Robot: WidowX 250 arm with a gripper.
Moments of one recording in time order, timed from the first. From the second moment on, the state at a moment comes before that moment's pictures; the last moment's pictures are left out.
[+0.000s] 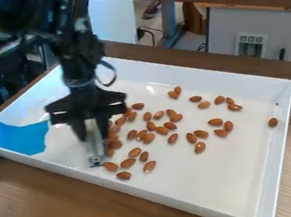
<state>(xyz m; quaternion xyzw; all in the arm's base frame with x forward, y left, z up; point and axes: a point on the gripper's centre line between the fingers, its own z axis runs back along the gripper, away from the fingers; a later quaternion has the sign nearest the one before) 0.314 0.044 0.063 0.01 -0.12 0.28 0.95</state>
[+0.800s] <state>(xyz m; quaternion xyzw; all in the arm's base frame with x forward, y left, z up) 0.362 -0.066 0.064 0.01 -0.13 0.30 0.95</state>
